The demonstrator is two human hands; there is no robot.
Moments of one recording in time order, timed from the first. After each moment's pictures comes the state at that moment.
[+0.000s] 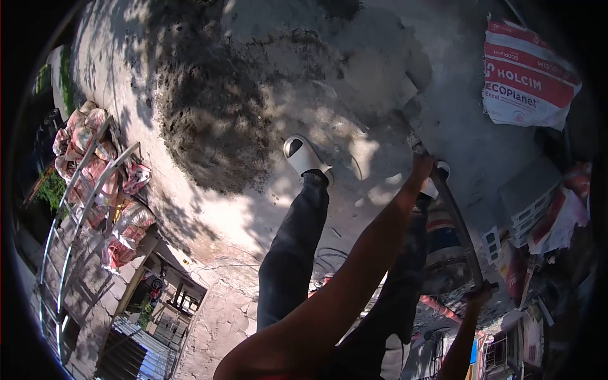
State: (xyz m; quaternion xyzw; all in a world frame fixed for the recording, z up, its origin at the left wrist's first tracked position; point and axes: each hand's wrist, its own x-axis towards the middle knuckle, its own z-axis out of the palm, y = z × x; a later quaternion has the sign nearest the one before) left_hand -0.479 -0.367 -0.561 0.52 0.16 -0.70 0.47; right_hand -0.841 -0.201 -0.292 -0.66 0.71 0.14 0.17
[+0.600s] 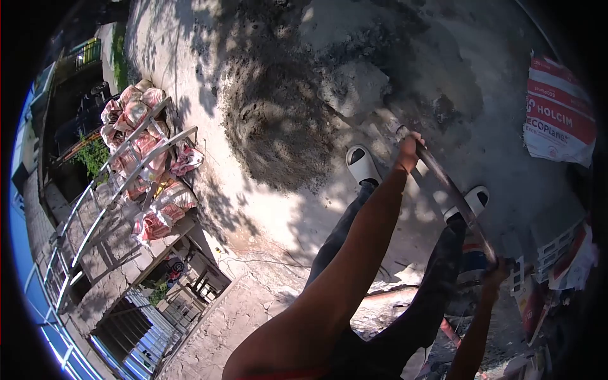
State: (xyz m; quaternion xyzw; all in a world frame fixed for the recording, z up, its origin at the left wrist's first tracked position) left_hand -0.260 -0.388 -0.521 0.52 0.28 -0.59 0.55; right_hand -0.665 -0.289 -0.366 -0.20 0.82 -0.22 0.49
